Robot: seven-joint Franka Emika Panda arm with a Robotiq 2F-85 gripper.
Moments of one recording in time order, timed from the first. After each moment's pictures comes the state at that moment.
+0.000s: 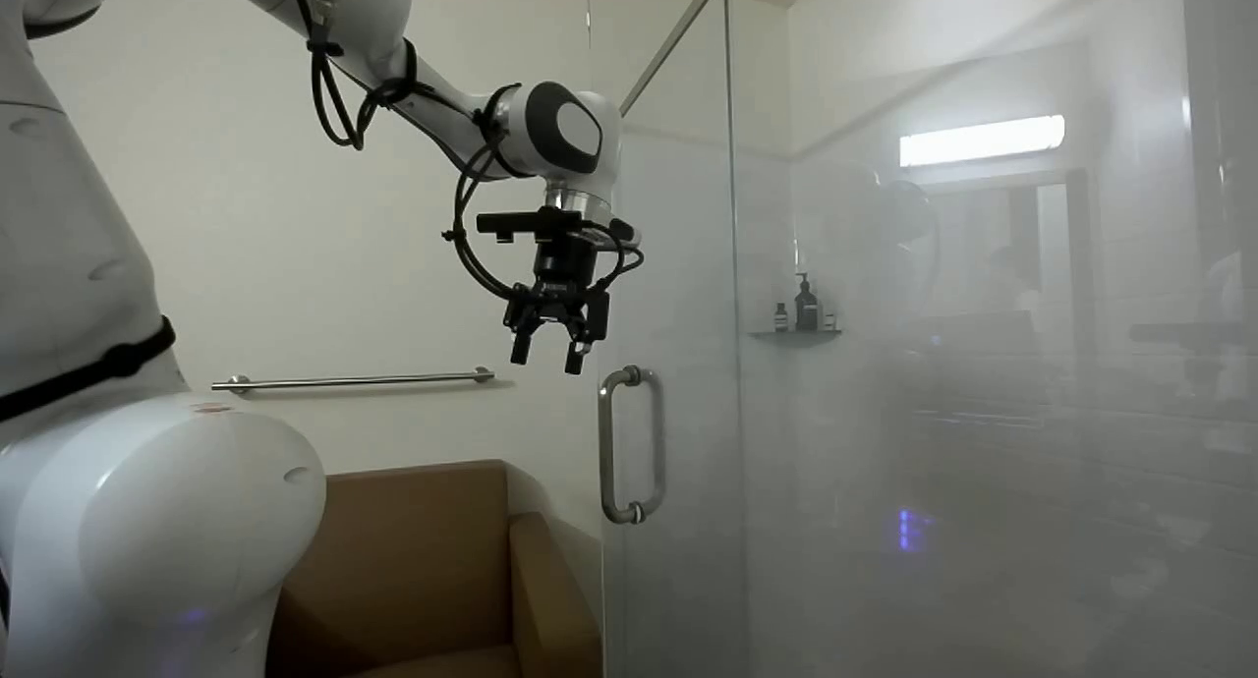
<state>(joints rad) 0.02 -0.42 0.00 -2.20 0.13 1.60 0.03</state>
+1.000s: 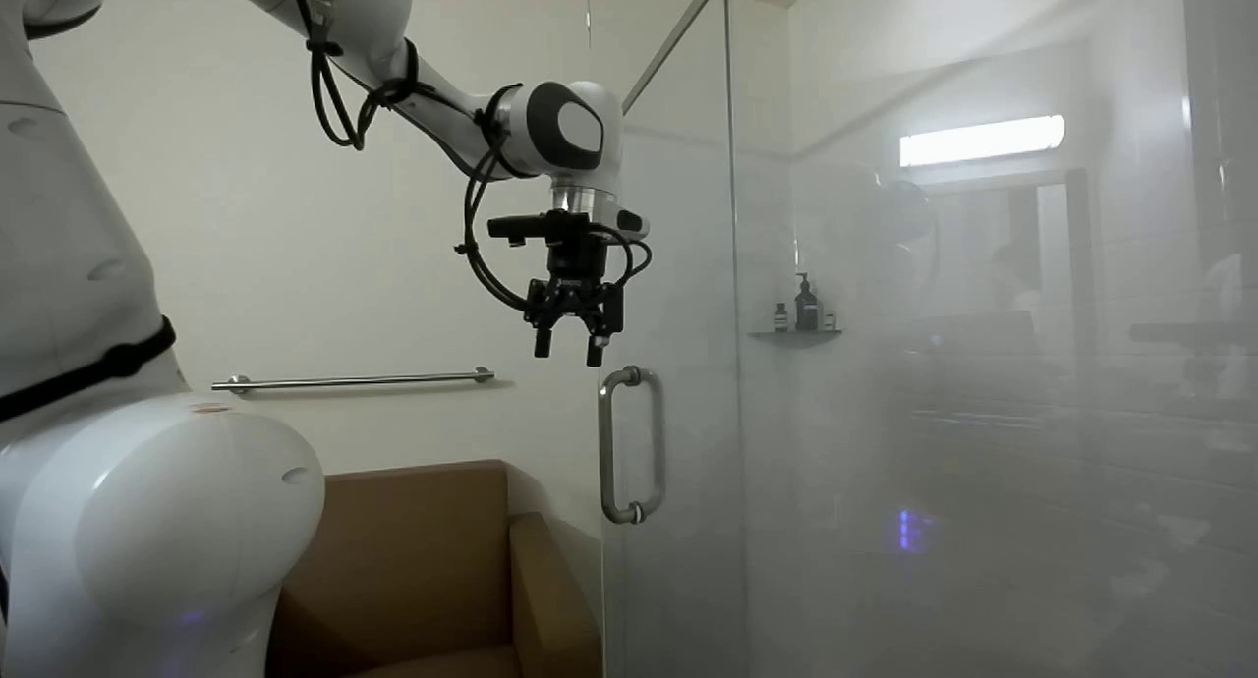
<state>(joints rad) 0.01 -0.42 0.00 -2.20 0.13 1.74 0.05</state>
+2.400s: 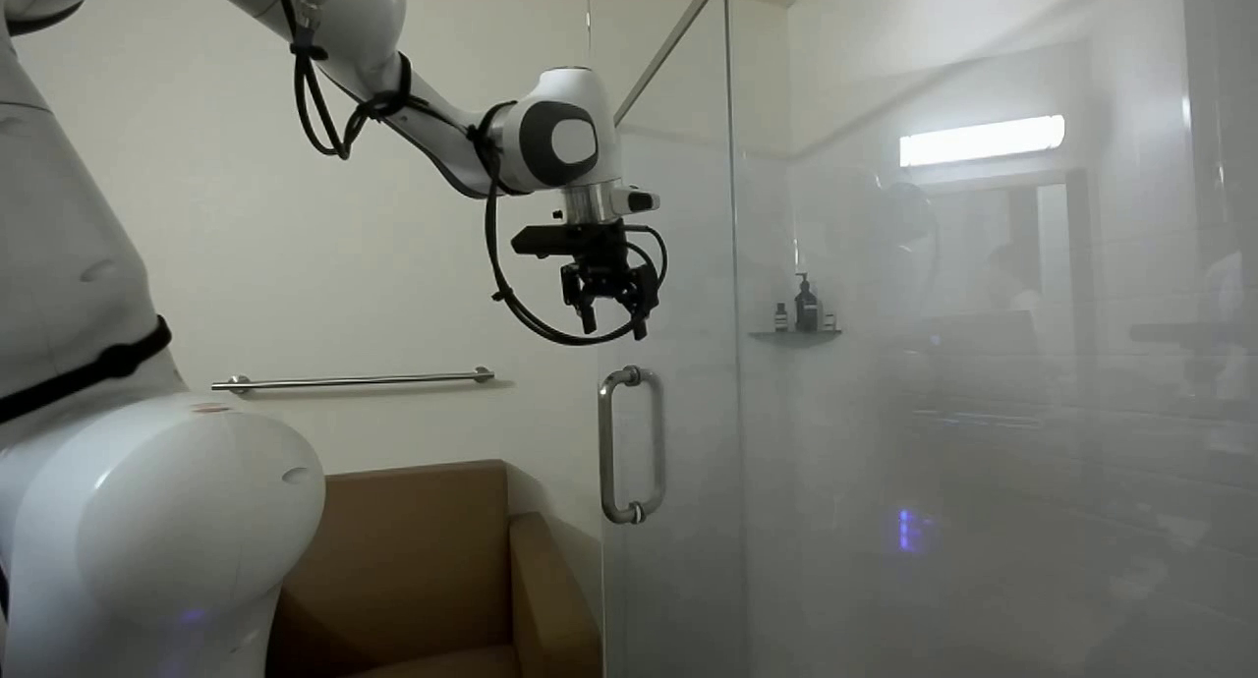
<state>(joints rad) 0.02 -0.45 0.00 -2.28 0.13 2.23 0.05</state>
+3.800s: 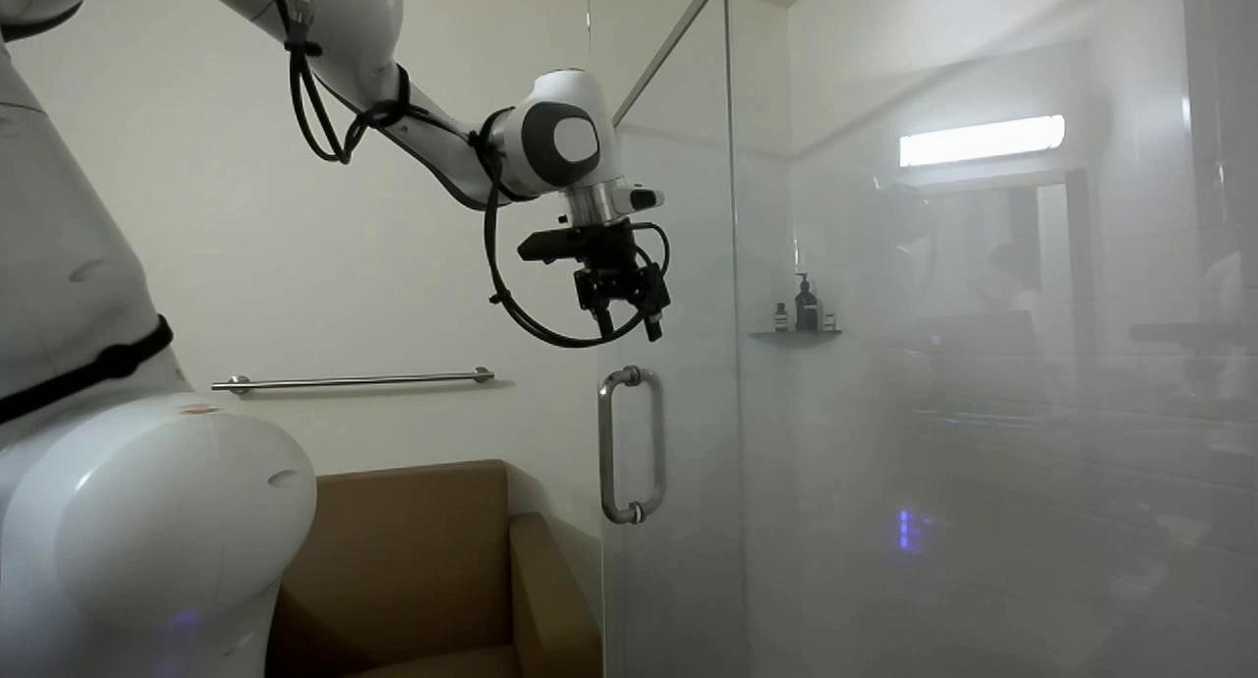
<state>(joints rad) -0.03 -0.45 0.03 -2.30 0.03 2.25 0.19</state>
